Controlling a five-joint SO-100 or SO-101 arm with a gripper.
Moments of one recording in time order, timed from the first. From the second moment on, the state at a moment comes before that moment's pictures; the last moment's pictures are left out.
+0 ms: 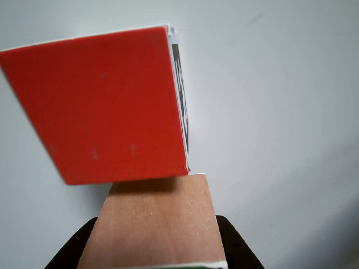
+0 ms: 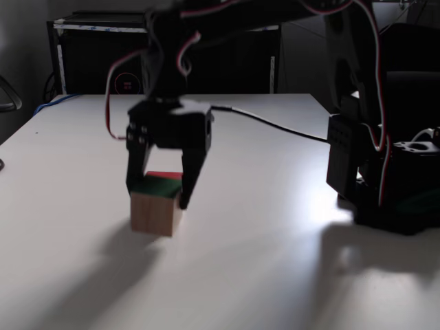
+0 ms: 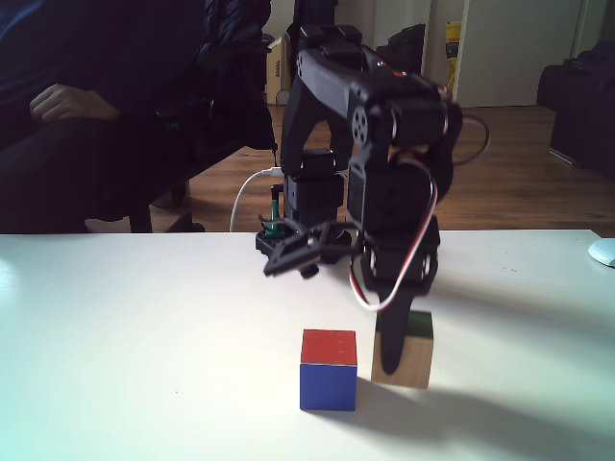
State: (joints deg) arm -2.5 74.1 79.5 83.8 26.4
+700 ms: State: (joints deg) arm 5.5 83.9 70.7 96.1 22.1
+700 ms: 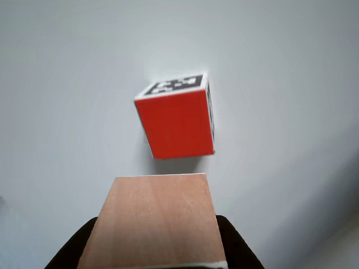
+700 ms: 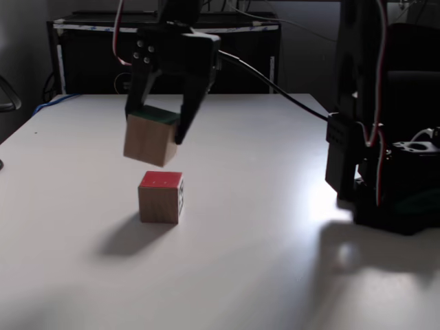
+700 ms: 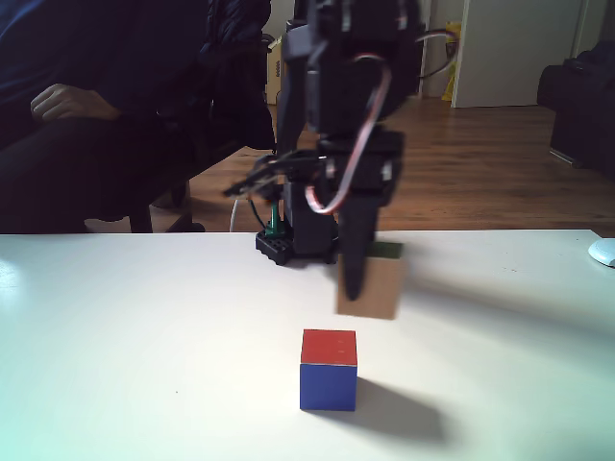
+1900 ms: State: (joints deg) arm 11.0 80.5 79.0 88.6 19.4
